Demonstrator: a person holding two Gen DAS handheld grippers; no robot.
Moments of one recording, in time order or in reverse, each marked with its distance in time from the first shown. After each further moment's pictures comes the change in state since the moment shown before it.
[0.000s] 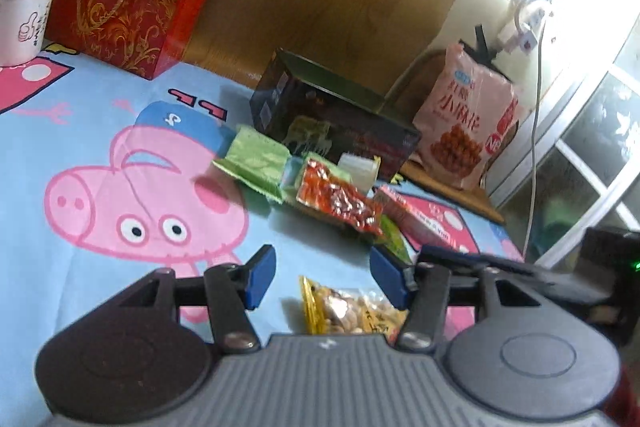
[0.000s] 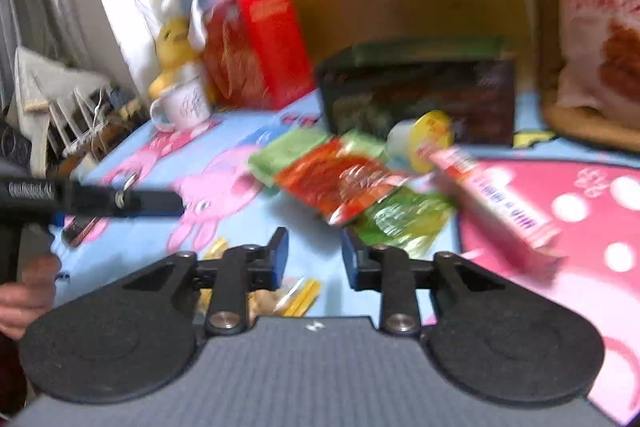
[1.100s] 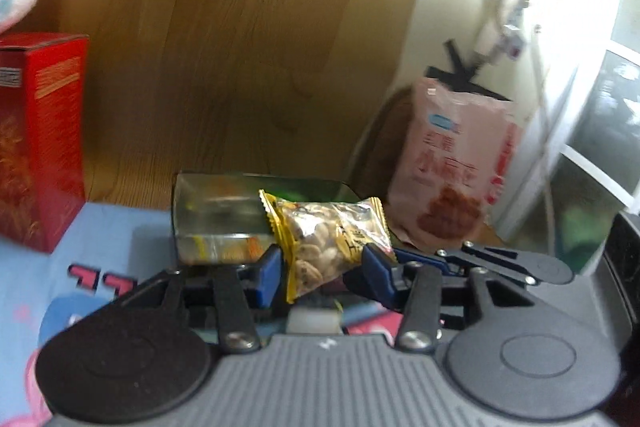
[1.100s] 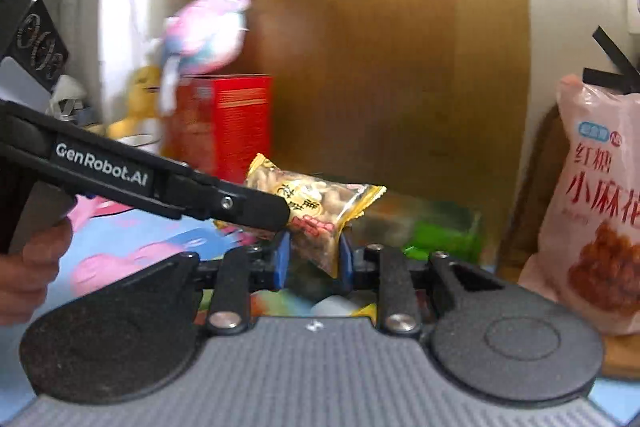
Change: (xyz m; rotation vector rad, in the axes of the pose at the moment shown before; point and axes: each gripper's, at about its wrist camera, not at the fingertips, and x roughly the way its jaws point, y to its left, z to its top) left arm 0.110 -0.071 0.136 0.210 -0.051 0.018; right arm 0.053 -0.034 0.100 -0.279 -0.157 -0.188
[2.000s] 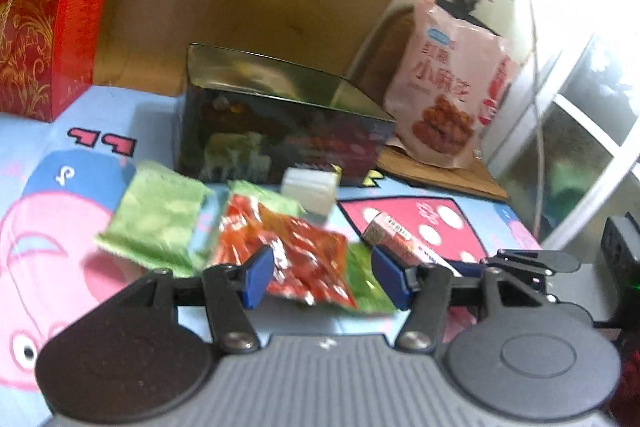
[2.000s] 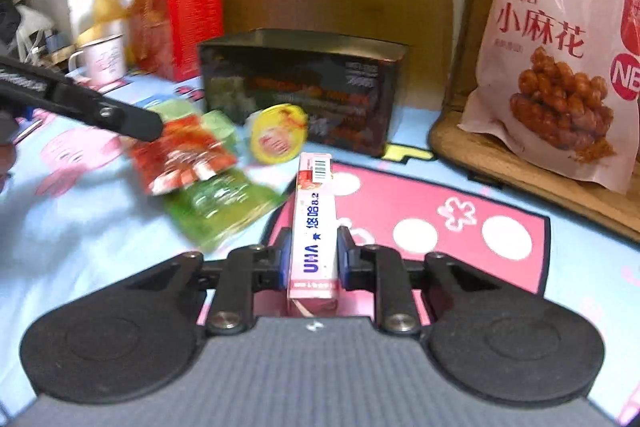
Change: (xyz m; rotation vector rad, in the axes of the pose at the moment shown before) left arm -0.033 0.011 -0.093 -0.056 0.130 -0.068; right arm -0.071 -0.020 -0.092 0.009 0.231 0.007
